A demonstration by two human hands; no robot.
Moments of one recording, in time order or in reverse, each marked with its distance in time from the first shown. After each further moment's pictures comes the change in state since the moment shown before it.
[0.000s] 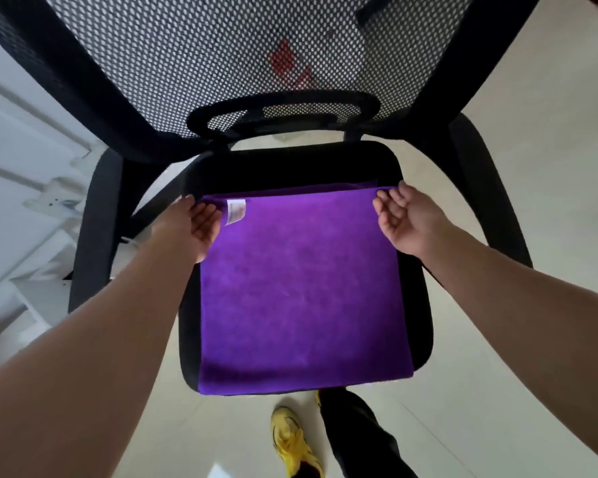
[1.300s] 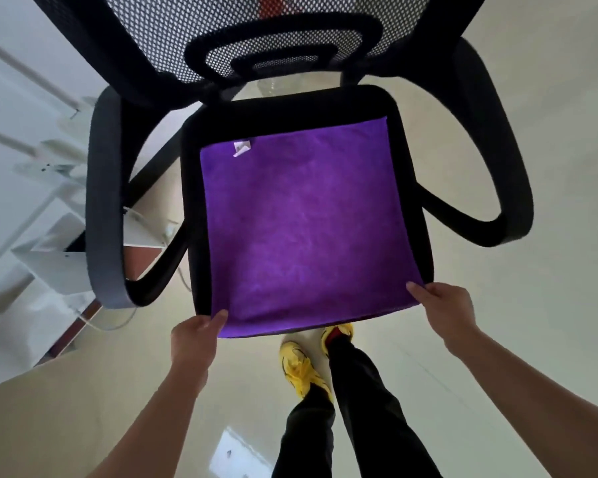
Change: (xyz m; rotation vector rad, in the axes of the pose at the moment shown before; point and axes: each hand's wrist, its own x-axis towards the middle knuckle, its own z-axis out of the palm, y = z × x) left_hand -0.038 -0.169 -0.195 0.840 0.164 0.241; right_hand -0.085 0.156 -0.165 -0.988 0.389 -0.234
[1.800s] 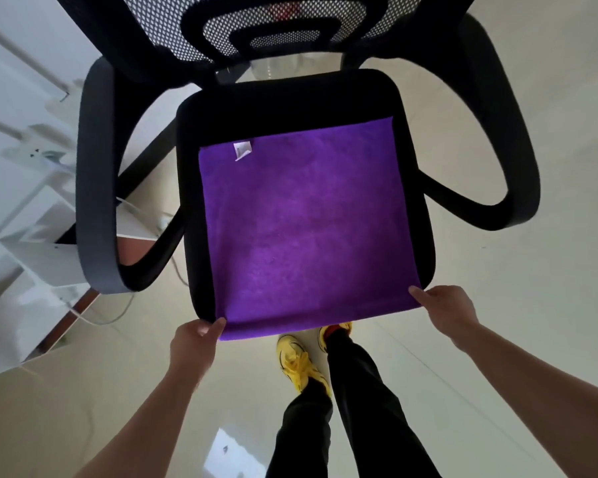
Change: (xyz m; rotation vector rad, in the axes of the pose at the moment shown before) left_hand 0.008 -0.035 -0.003 0.281 -0.088 0.025; right_hand 0.008 0.024 0.003 -0.351 -0.054 0.023
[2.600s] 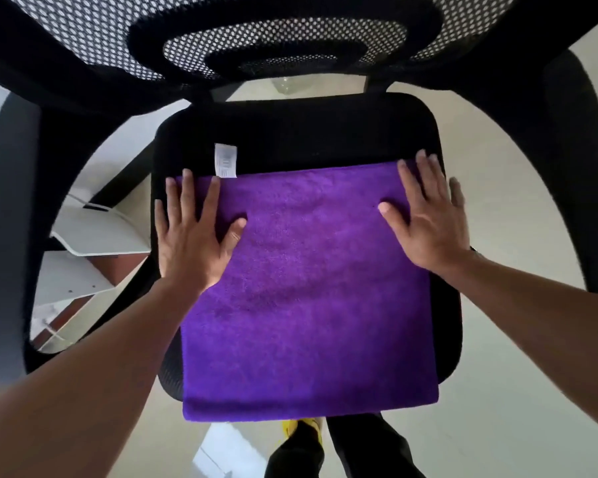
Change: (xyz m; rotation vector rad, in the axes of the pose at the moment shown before) left_hand 0.134 0.194 0.009 0.723 0.406 0.674; right_hand 0.163 -0.174 -0.033 -0.531 0.382 -0.874
